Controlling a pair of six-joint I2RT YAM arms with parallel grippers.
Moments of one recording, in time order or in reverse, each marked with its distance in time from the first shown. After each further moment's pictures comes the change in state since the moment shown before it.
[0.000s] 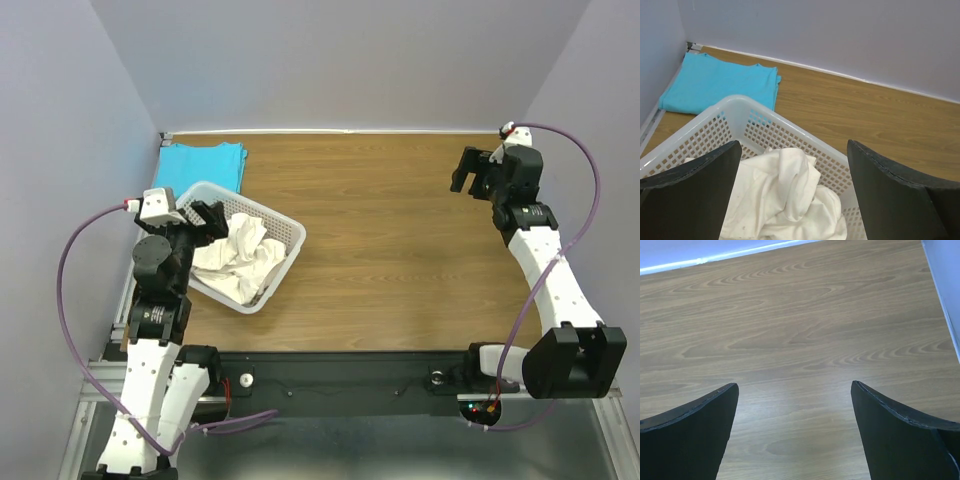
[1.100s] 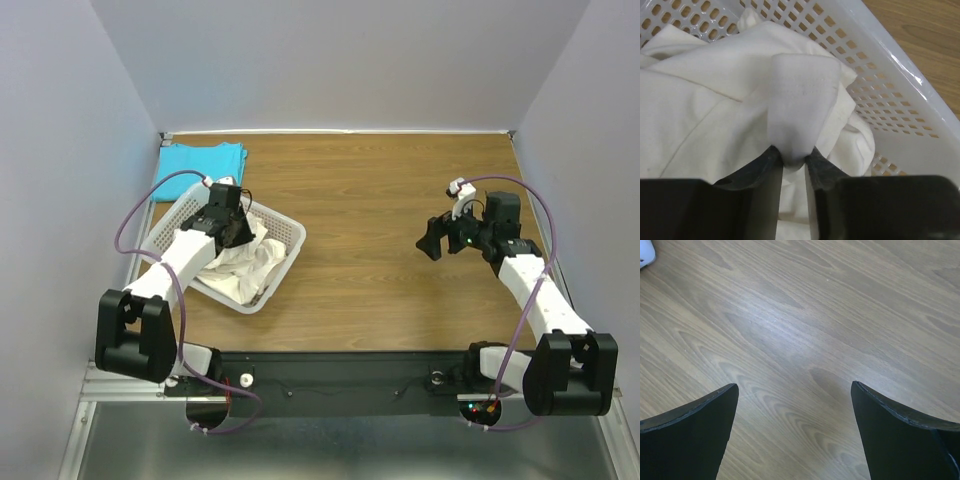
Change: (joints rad) left arm -0.139 0.776 0.259 -0.350 -0.038 -0.211; right arm -0.008 -0.089 -0.346 -0.029 -0.678 -0.418
